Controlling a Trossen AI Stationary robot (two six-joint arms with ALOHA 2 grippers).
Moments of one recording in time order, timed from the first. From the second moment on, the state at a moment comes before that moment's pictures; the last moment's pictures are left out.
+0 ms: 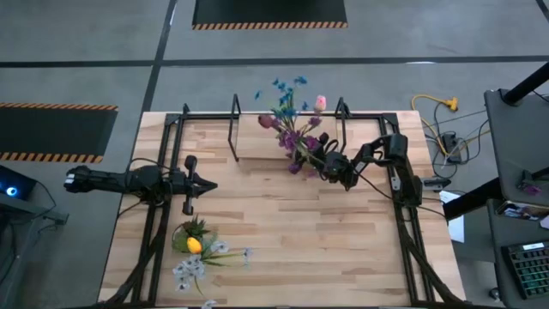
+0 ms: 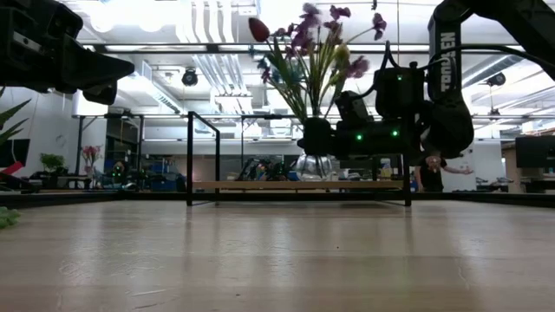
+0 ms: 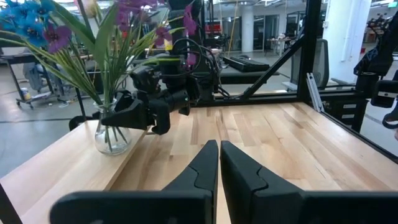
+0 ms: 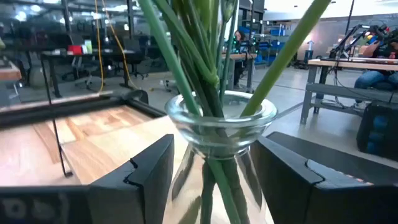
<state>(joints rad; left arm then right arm) -0.12 0.12 0.05 0.03 -0.13 0.05 -0.24 2.11 0.59 1.56 0.51 -0.01</state>
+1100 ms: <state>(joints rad) -0.12 0.12 0.05 0.03 -0.13 0.05 -0.24 2.01 0.53 1.52 0.55 0.00</state>
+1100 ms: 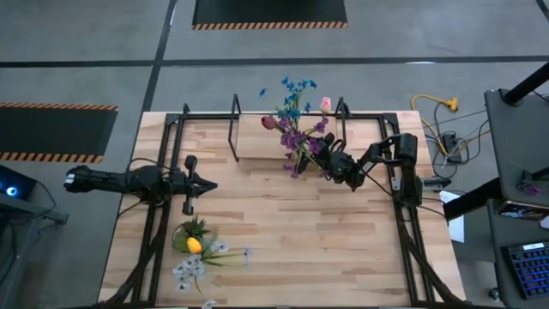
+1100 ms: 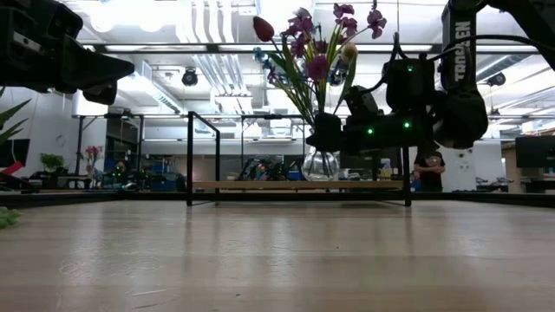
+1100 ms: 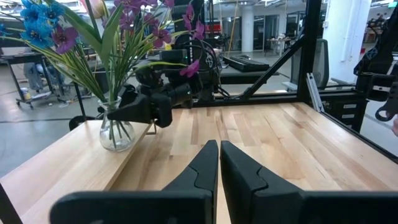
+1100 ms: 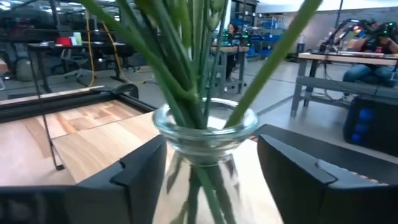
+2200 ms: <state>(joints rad) -0.12 0.12 0.05 0.03 -0.13 0.05 -0.23 1.98 0.47 1.52 0.85 0.00</state>
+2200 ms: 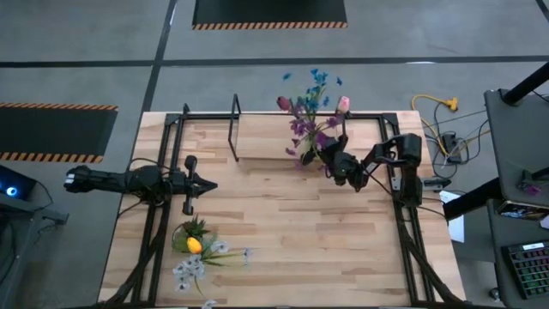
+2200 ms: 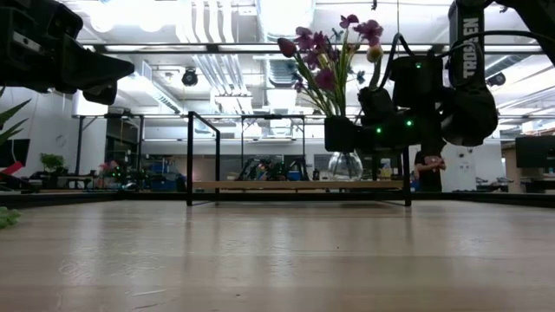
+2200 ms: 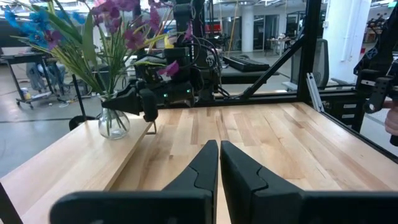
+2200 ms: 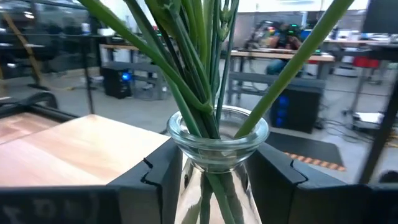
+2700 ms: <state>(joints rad) -0.12 0.12 0.05 0.03 -0.13 0.05 -0.23 1.88 0.45 1.36 0.87 0.08</state>
